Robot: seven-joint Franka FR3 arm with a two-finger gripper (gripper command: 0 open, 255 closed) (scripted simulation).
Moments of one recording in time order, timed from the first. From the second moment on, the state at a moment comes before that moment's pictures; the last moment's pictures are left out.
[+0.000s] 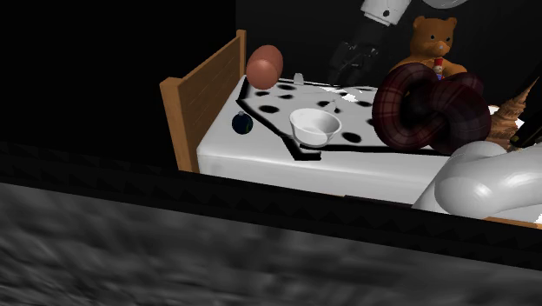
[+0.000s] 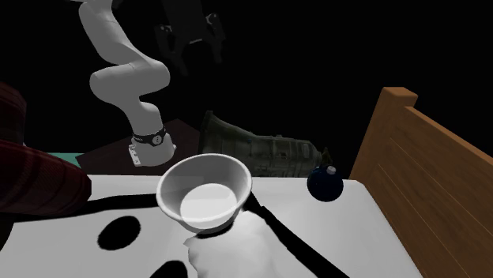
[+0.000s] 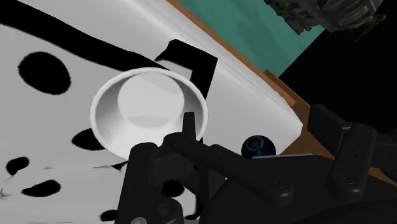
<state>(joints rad) 0.01 -0.79 0.03 -2.43 0.14 1.83 0.12</state>
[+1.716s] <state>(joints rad) -0.12 0.08 0.31 -2.28 -0.37 2.94 0.68</state>
